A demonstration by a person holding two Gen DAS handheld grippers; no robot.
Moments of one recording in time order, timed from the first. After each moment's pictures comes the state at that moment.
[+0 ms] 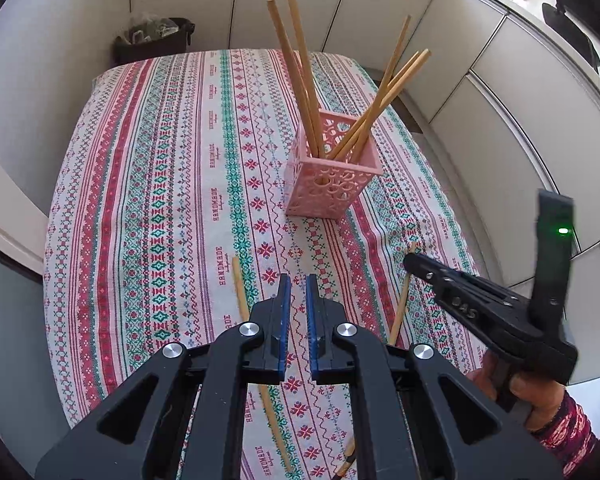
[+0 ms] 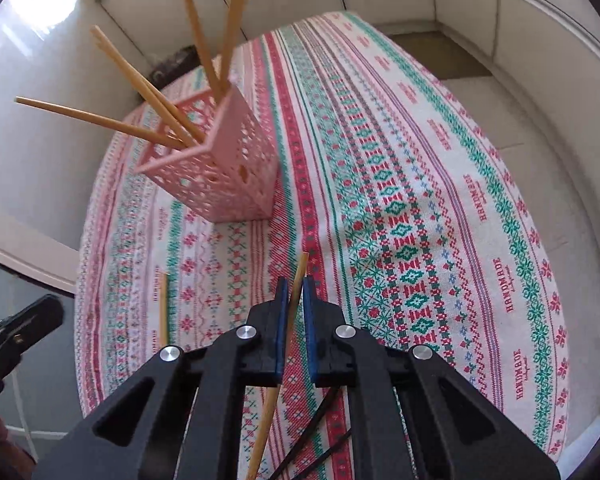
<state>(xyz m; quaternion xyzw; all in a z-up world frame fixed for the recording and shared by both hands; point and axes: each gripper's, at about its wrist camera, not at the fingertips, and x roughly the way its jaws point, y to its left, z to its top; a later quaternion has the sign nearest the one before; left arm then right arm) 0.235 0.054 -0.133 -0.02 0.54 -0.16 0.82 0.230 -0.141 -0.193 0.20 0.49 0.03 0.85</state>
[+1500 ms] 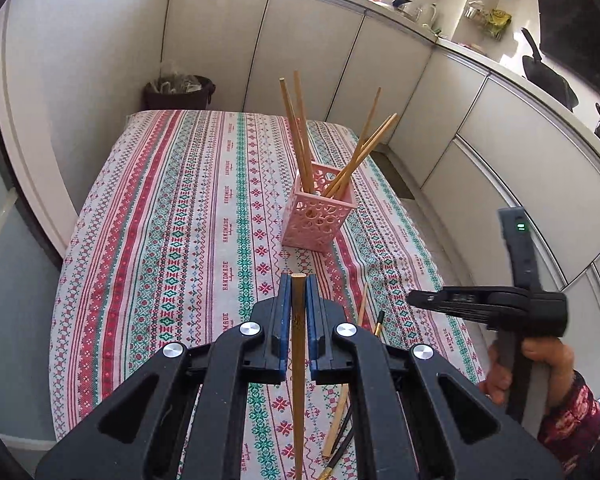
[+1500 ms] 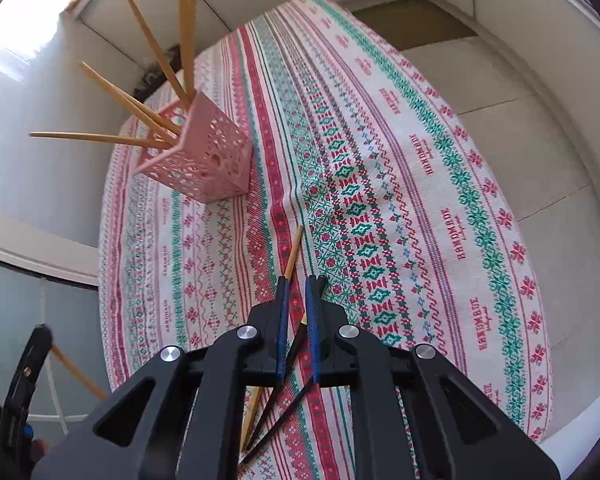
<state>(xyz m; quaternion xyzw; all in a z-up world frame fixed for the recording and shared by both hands) 0.164 0.070 -0.102 -0.07 0.41 -0.14 0.90 0.243 -0.181 -0.205 0.23 0.58 0.02 0.78</state>
